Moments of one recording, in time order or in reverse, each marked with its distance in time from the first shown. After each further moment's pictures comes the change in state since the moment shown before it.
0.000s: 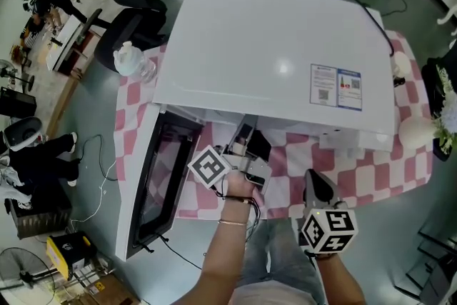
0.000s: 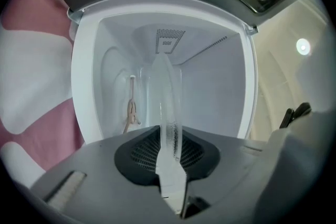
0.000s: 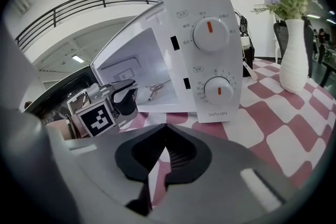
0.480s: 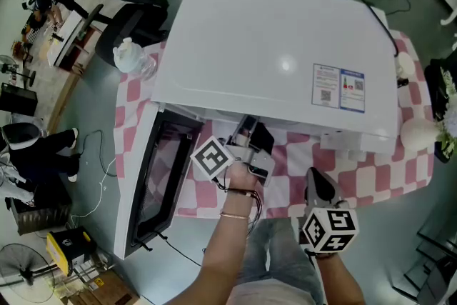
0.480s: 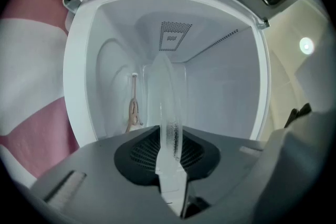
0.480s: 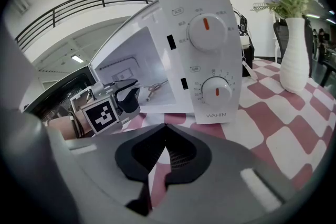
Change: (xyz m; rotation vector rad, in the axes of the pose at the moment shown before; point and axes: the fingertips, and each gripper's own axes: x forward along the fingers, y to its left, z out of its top) left arm 0.016 0.009 -0.001 -0.024 -0.002 0.034; right arm 0.003 -0.006 0.002 0.001 0.003 -0.002
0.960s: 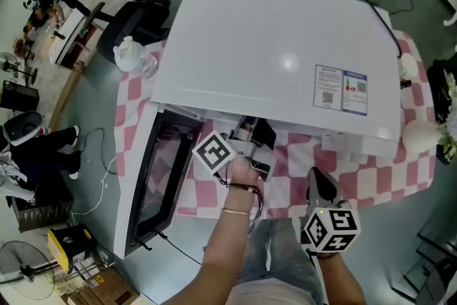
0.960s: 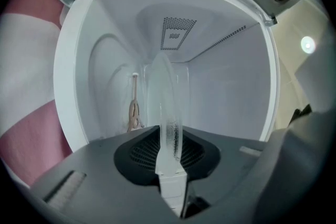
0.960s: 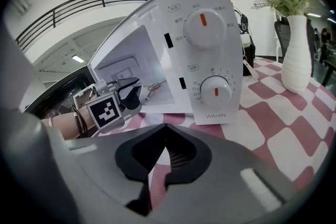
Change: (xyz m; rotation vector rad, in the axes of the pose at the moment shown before) left arm 0.012 0.004 0.004 -0.005 -0.008 0.013; right arm 0.004 -0.004 0.000 0.000 0.009 0.010
